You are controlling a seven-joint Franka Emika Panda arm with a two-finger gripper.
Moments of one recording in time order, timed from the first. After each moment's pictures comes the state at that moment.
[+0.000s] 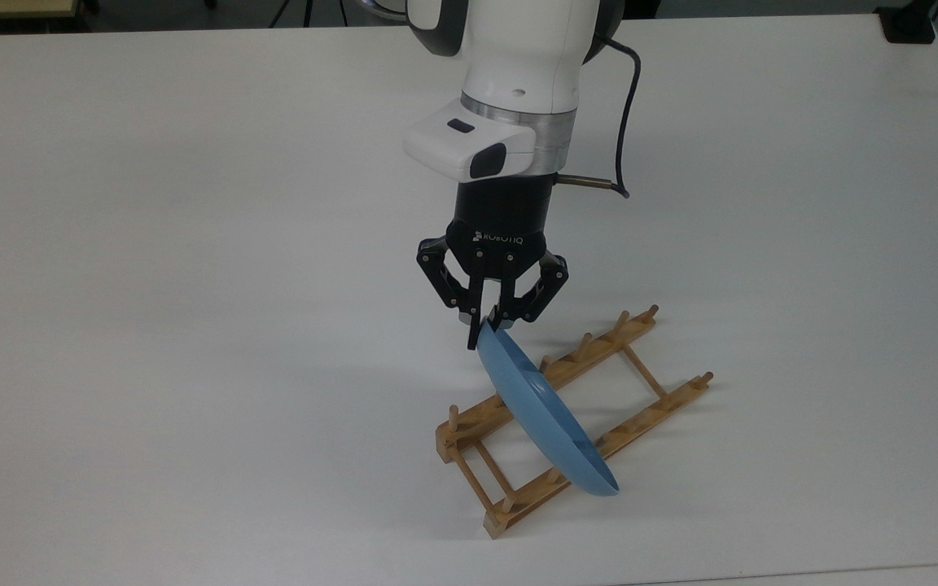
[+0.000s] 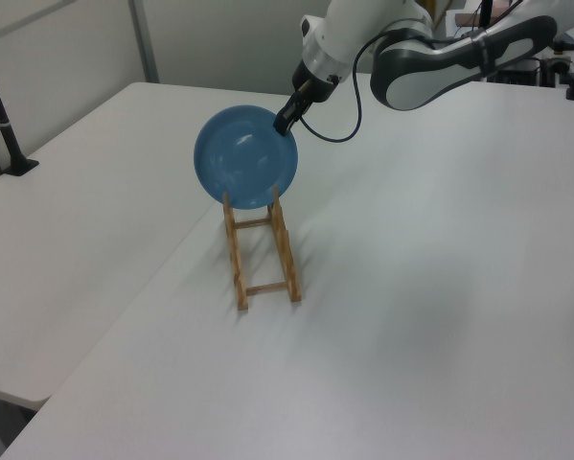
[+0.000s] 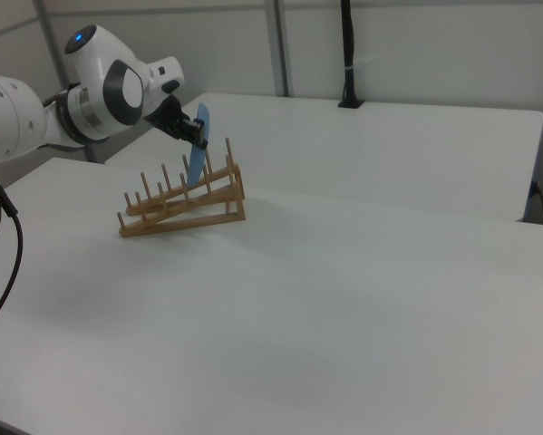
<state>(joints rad) 0.13 0.46 0.08 -1.43 -0.41 2.45 0.50</state>
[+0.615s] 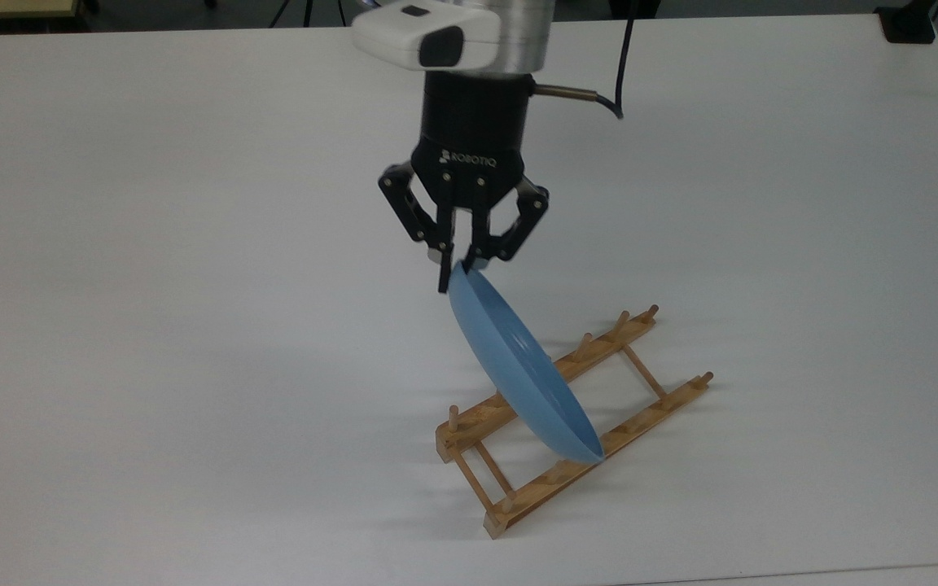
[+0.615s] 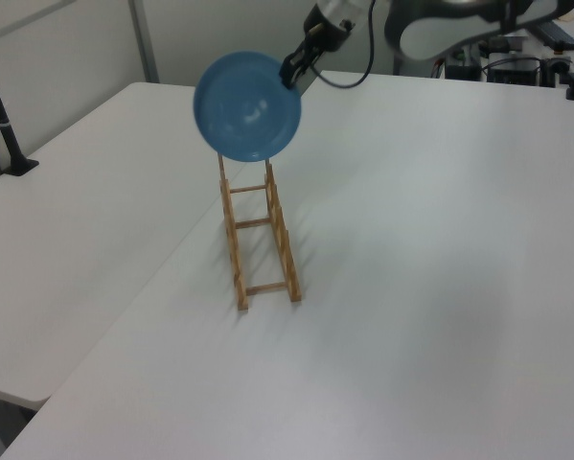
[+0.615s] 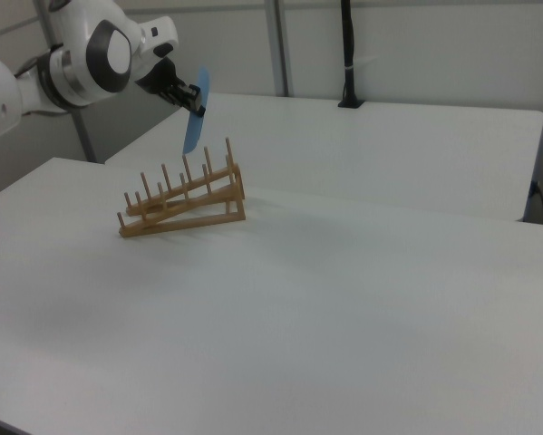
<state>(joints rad) 0.10 0.34 0.08 -1.42 -0.32 2.36 0.49</state>
